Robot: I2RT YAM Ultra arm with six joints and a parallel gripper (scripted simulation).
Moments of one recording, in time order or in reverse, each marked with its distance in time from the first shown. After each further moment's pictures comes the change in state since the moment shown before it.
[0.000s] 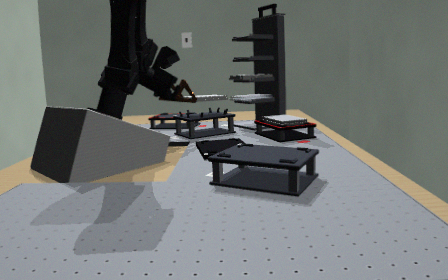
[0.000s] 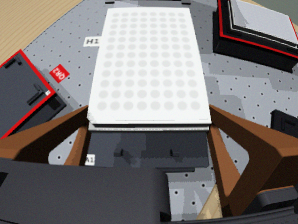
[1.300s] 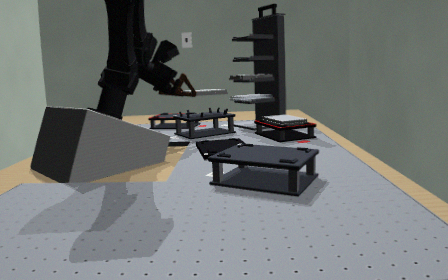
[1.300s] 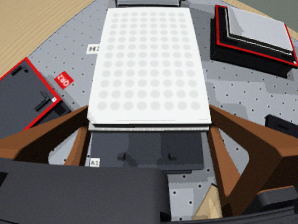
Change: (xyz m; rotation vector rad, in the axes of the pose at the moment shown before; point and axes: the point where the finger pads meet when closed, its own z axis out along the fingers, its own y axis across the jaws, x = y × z) arm -0.016 0.000 -0.009 -0.001 -0.003 0.002
